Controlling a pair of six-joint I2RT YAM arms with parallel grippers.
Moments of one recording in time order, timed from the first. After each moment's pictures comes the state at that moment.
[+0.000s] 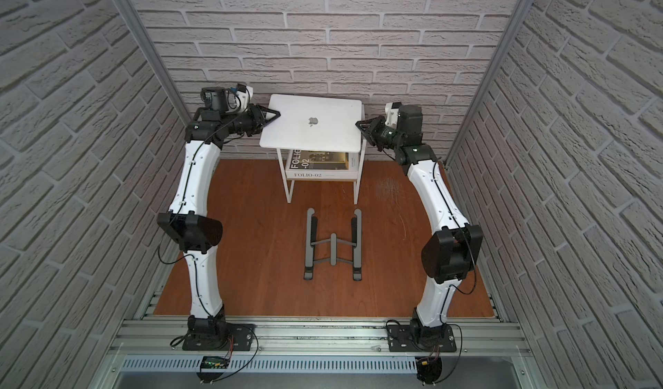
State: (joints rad) left arm -0.06 2.21 2.63 -0.79 0.76 -0.62; right arm 0.20 1.85 1.95 -0.28 -0.58 1.02
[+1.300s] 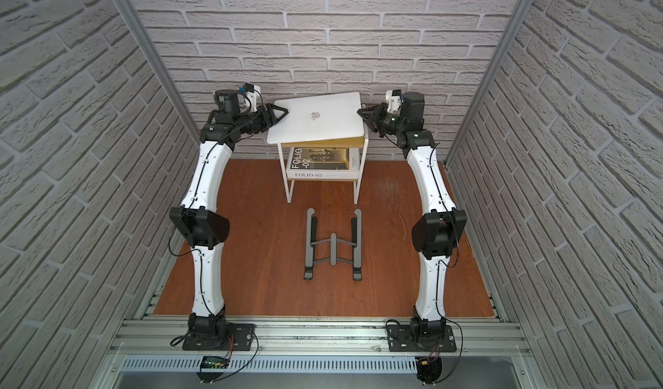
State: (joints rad) left arm -0.09 2.29 2.66 -0.67 0.65 -0.52; right arm 0.13 2.14 2.37 -0.39 -0.72 1.02
